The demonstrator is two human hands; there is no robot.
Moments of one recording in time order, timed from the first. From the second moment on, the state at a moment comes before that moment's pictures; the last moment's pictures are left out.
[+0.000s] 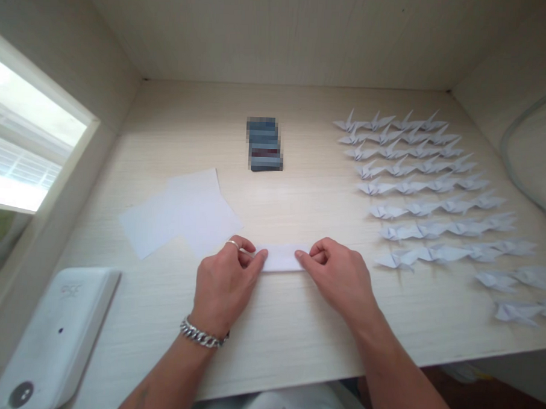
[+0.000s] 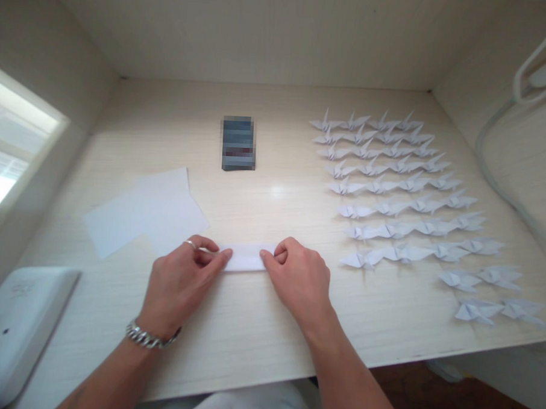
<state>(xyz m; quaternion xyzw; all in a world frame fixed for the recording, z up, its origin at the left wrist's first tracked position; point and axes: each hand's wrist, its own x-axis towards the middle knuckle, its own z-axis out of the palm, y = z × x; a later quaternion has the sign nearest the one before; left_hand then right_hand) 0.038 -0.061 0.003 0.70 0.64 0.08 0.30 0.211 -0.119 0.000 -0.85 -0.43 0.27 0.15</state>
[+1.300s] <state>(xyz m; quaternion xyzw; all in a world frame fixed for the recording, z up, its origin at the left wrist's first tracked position) 0.037 -0.061 -0.001 0.72 0.64 0.08 0.27 0.215 -0.118 -0.001 -0.84 -0.43 0.28 0.17</state>
